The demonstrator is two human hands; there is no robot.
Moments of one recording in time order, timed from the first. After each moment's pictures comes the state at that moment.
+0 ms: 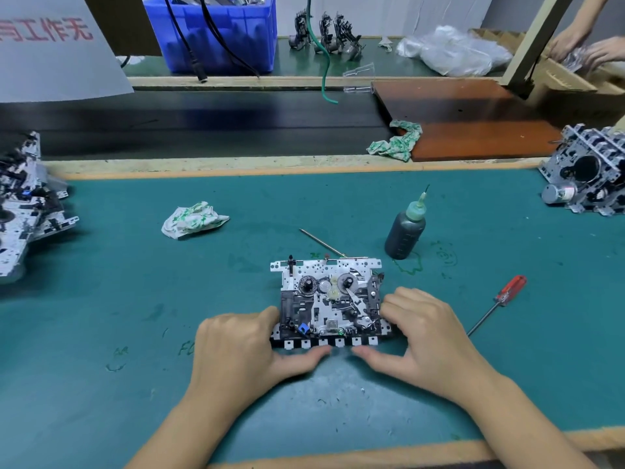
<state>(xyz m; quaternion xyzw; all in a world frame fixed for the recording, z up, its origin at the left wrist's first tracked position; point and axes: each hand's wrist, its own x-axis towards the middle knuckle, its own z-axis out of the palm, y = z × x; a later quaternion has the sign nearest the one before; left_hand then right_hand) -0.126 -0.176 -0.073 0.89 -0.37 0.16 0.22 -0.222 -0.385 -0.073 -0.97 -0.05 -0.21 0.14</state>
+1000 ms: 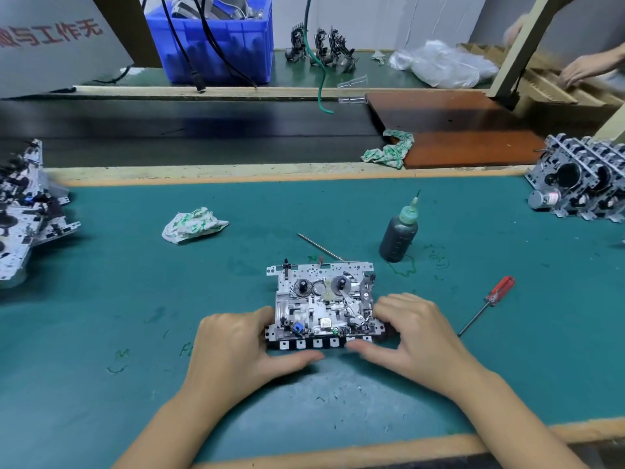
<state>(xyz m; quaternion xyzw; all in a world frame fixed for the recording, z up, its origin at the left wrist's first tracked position) -0.121 -0.166 -0.066 0.88 -0.38 0.07 0.28 -0.222 -0.376 -0.058 -0.97 -0.03 -0.16 0.19</state>
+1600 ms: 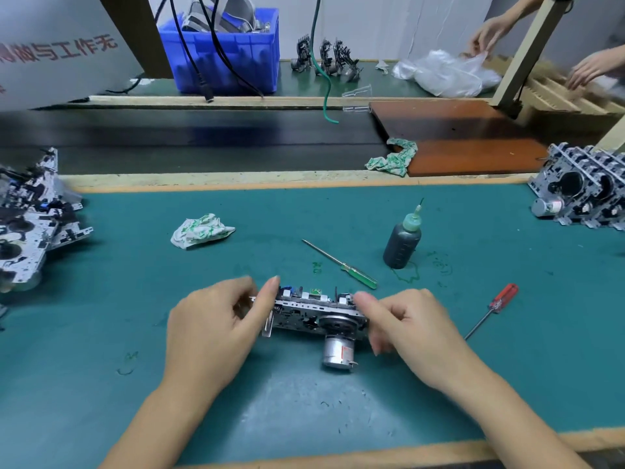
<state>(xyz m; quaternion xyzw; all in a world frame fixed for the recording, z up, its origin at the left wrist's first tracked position) -0.112 -0.161 -0.040 0.90 -0.24 0.09 0.36 -0.216 -0.362 -0.032 -0.91 0.16 -0.05 0.37</state>
